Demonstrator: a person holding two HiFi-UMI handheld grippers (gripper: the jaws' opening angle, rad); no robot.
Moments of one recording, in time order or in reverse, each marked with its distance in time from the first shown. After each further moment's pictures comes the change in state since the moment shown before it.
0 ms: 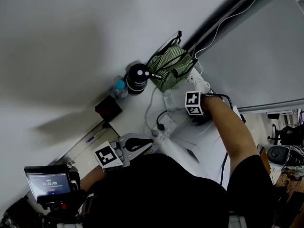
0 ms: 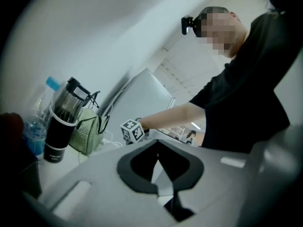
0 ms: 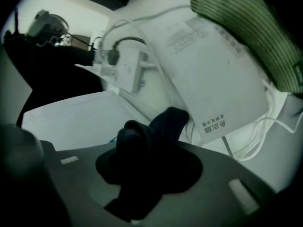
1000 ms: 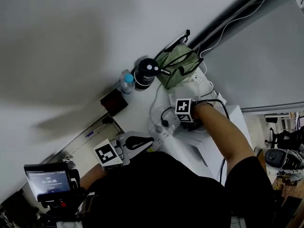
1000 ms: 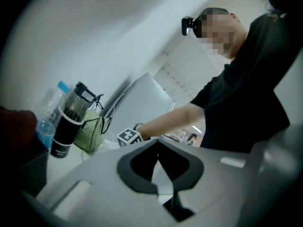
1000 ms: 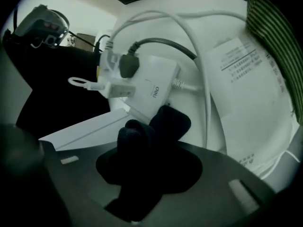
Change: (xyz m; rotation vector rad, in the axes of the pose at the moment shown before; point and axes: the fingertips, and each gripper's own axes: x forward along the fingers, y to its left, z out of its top) left arm -0.020 -0.001 -0.006 -0.012 -0.045 0.010; right arm 0.030 0.040 0.062 -0.035 0.004 0.024
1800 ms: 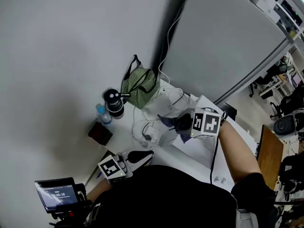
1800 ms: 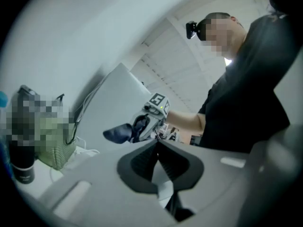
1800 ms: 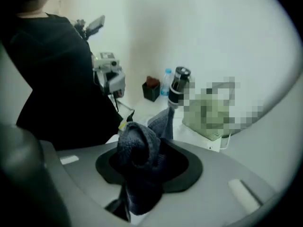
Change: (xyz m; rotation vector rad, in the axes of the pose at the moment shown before) left arm 0.055 -0.050 0.008 0.119 0.100 -0.238; right arm -0.181 0.118 -0.053 -0.027 -0.904 -0.502
